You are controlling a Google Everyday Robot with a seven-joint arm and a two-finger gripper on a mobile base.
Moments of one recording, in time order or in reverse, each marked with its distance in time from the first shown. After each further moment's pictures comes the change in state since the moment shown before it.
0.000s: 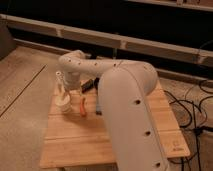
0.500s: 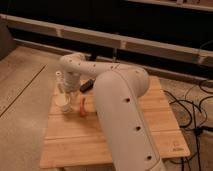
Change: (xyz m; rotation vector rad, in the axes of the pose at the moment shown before) arm 0.004 0.004 0.022 -0.061 0.099 -0.022
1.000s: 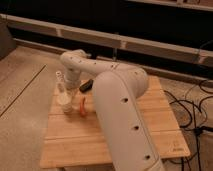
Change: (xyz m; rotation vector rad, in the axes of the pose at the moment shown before) arm -0.023 -0.014 -0.068 0.062 -0.137 -0.009
